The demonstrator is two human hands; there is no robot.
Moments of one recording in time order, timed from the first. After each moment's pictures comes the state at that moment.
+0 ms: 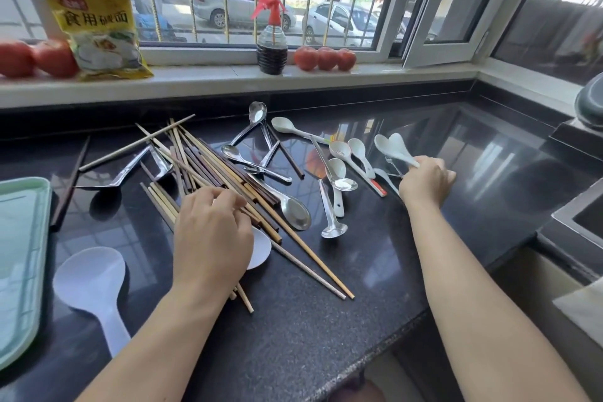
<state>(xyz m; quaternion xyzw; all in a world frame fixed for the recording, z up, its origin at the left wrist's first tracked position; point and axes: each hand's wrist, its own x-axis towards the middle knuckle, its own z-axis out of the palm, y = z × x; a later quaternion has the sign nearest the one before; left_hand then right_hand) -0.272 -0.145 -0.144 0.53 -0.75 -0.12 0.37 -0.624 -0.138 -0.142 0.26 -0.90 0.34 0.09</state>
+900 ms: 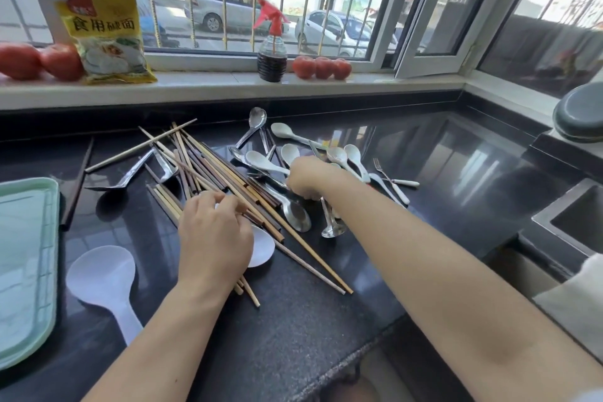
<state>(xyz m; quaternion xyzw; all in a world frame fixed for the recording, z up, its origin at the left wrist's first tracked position) -0.264 -0.154 -0.152 0.55 -0.75 -0.12 0.34 -0.451 -0.206 -0.083 0.60 -0.79 -0.07 -0.11</state>
